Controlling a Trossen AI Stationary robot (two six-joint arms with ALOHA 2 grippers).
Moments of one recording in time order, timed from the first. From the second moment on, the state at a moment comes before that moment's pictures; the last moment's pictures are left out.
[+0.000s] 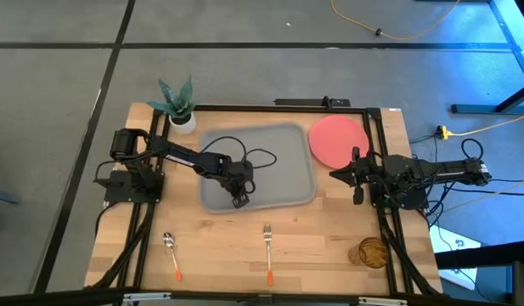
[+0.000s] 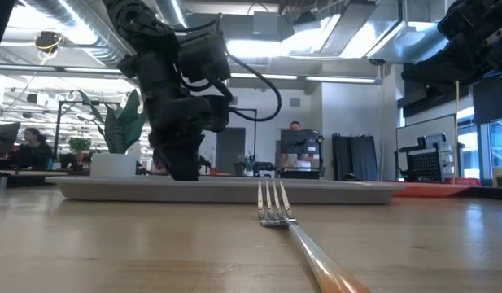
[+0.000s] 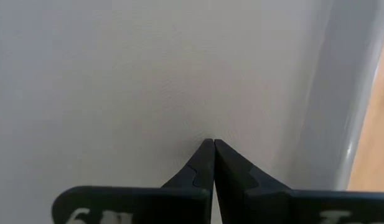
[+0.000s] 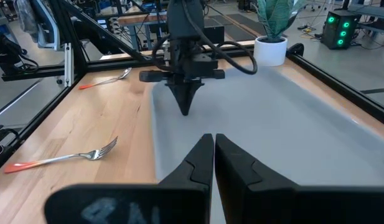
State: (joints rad) left arm 0.04 1.76 0.91 -0.33 0.13 -0.44; right arm 0.10 0.22 0.20 -0.18 0.17 0.12
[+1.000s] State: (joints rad) left arm 0.12 1.77 1.13 -0.19 0.01 -0.12; right arm 0.10 0.22 0.20 -0.18 0.23 0.10
